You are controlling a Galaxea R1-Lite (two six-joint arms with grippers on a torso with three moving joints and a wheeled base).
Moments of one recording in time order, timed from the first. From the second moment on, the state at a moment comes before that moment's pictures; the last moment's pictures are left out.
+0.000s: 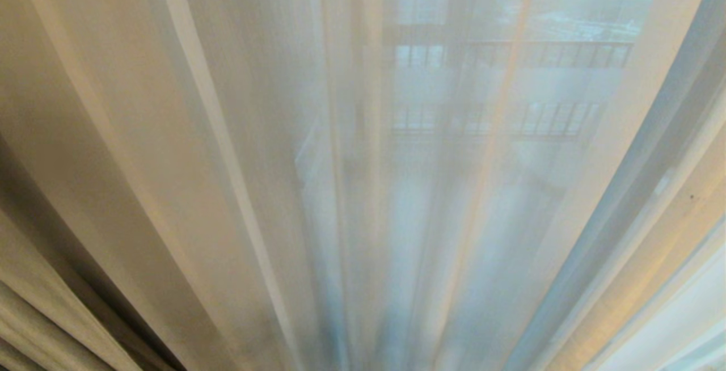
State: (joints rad) left arm 0.76 2.12 -2.00 0.05 0.41 -0.22; right arm 0.00 0.00 0.00 0.01 0.04 -0.12
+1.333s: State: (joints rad) left arm 0.76 2.12 -2.00 0.05 0.19 -0.24; right arm 0.00 0.00 0.00 0.01 0.04 -0.12
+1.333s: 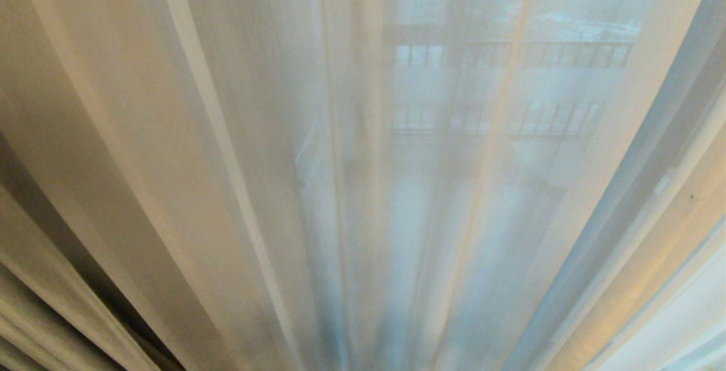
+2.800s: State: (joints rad) left arm 0.44 1.68 -1.77 0.05 0.22 -0.42; right arm 0.00 0.00 0.00 0.01 0.04 -0.12
